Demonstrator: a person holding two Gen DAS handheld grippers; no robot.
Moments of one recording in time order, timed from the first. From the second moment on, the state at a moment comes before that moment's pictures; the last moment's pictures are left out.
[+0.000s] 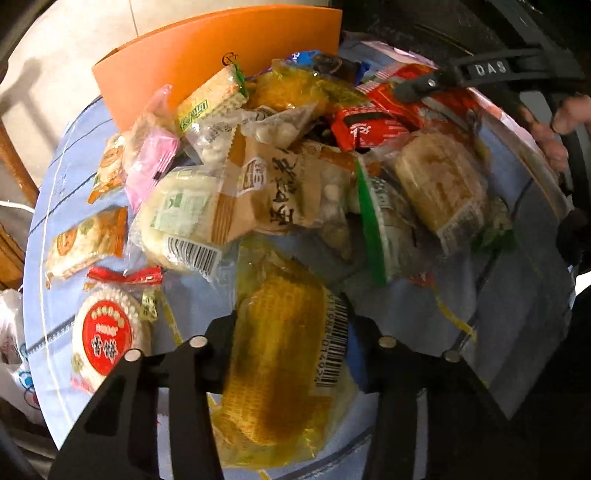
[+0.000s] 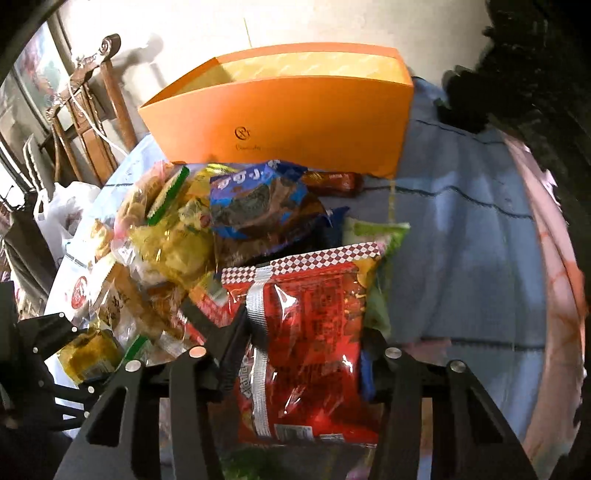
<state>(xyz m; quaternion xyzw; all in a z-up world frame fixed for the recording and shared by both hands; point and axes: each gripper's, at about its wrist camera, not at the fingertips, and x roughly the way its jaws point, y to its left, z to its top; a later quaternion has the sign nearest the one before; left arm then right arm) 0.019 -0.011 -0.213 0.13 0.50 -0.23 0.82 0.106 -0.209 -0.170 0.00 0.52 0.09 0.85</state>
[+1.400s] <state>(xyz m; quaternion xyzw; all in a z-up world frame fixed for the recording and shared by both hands) 0.276 -0.008 -0.016 0.00 0.37 -0.03 0.93 0.280 -0.233 -0.028 0.11 0.34 0.06 0.93</state>
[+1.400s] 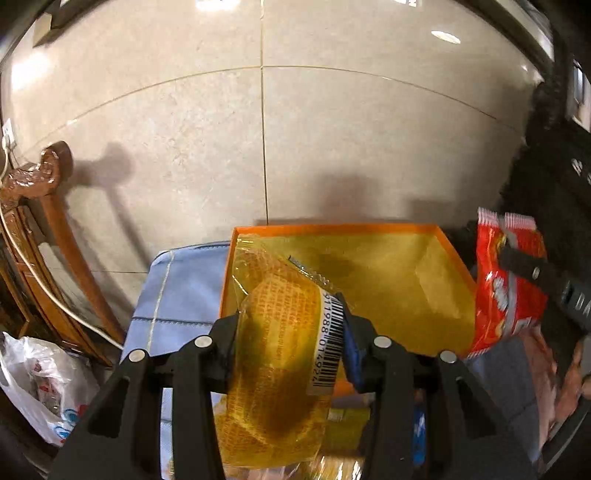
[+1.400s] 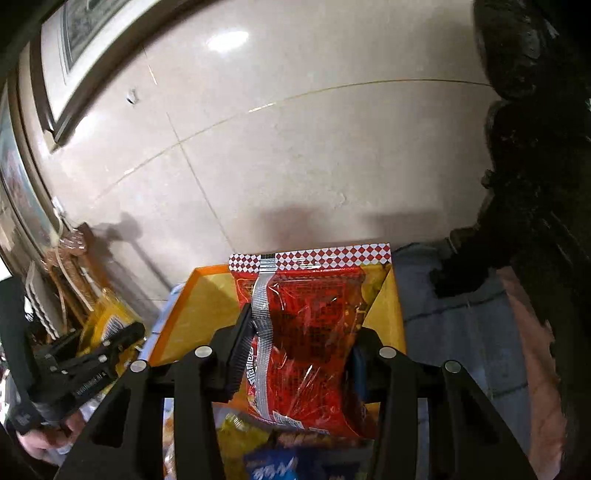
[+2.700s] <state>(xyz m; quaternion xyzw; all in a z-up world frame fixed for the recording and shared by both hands) 0.159 -0.005 -0.124 0.23 0.40 -0.20 0.86 0.226 -0.168 -0.186 -0.05 0.51 0.14 0.85</state>
